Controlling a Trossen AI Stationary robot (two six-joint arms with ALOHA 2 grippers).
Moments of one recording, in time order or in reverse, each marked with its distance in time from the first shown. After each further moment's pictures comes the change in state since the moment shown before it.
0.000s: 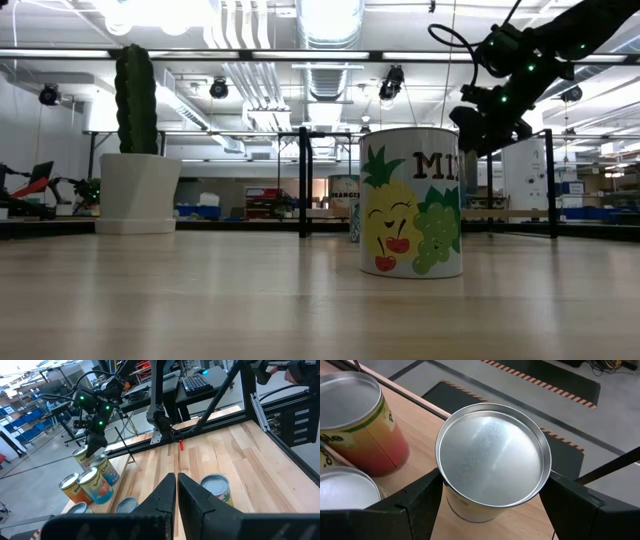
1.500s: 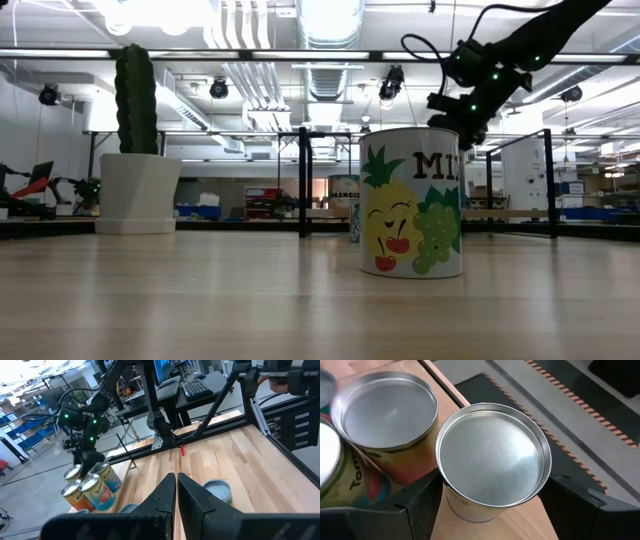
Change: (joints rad) left arm 0.001 0.000 0.000 0.045 0.001 0.053; right arm -0.002 0.252 0.173 0.048 -0.191 -0.264
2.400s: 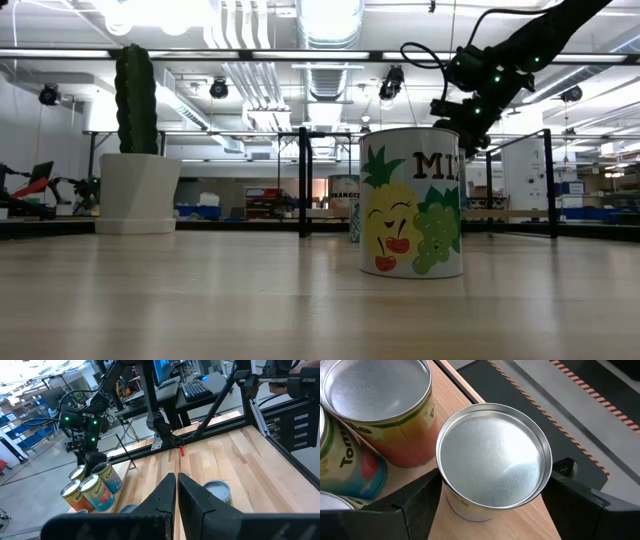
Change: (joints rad) left arm 0.000 0.000 0.000 0.005 0.002 0.000; right arm -0.012 0.012 0.001 -0.073 0.002 0.002
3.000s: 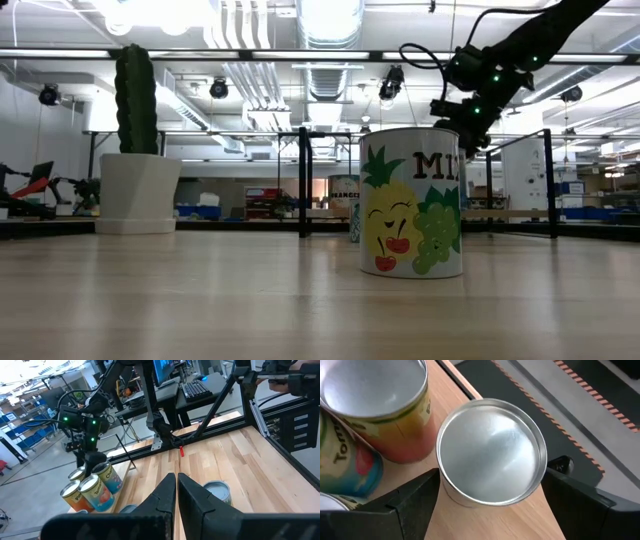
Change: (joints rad) left arm 0.000 0.000 0.000 0.003 0.000 0.000; right arm 0.000 -0.001 0.022 -0.033 0.009 -0.012
